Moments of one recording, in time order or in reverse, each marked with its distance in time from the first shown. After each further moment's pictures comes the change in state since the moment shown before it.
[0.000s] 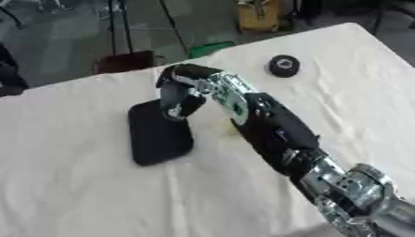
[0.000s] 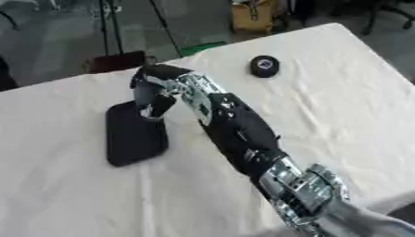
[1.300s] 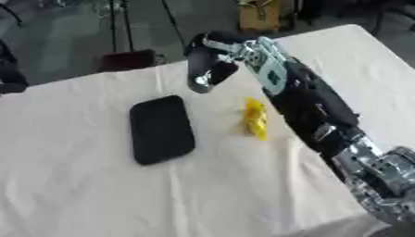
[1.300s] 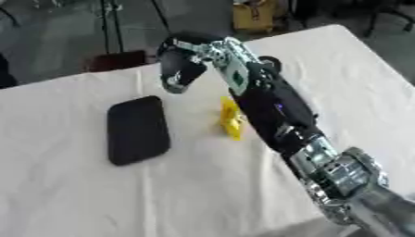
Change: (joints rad) left arm 0.001 0.014 0.008 0.000 -0.003 -0.003 0.006; right arm -0.049 -0.130 -0.020 -0.047 -0.103 0.025 0.069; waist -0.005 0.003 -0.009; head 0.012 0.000
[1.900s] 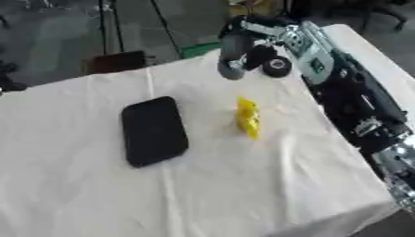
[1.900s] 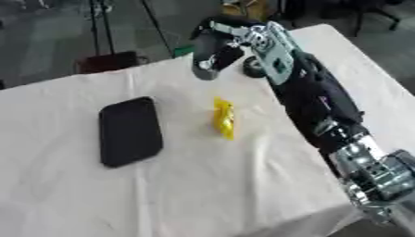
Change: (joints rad) left arm 0.012 0.017 0.010 0.000 -0.009 -0.001 0.010; right arm 0.002 -0.119 0.006 -0.093 -0.127 0.010 0.069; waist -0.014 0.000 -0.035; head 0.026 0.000
